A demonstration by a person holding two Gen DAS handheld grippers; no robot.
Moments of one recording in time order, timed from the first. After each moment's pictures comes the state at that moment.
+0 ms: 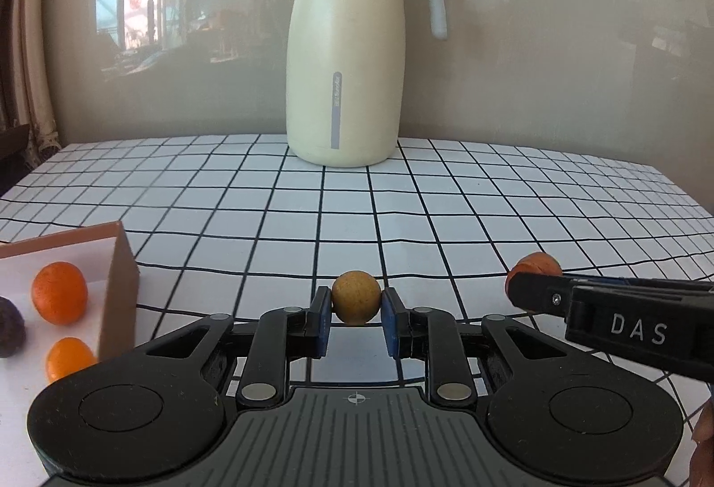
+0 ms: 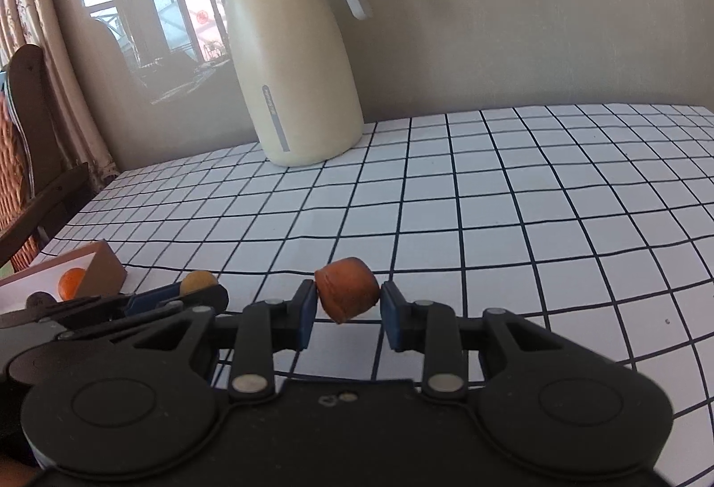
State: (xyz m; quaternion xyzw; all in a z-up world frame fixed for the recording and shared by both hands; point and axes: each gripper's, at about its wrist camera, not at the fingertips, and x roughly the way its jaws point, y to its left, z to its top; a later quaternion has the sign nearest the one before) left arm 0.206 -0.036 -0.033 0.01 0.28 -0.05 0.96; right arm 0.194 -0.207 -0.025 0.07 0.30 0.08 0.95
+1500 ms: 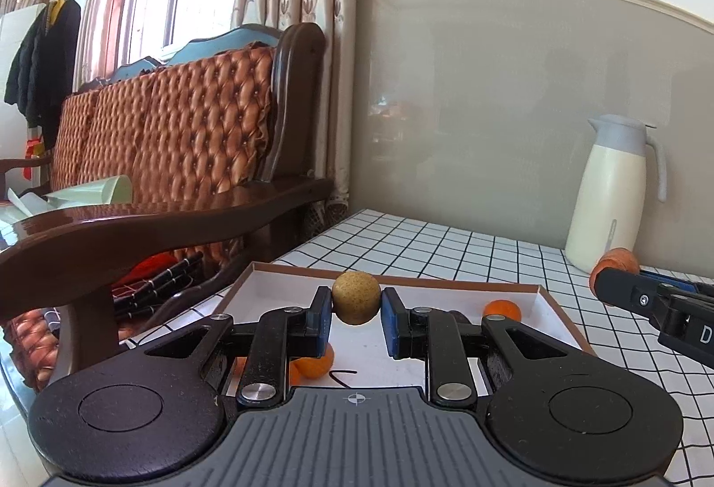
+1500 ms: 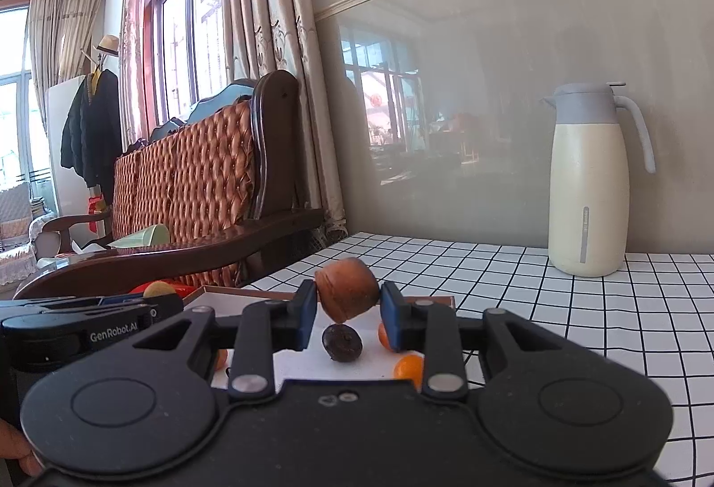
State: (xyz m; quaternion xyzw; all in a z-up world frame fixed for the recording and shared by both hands) left arm 0.027 0.196 0.029 -0.04 0.15 0.19 0.97; right arm 0.082 -0.011 0.022 0.01 0.13 0.28 0.95
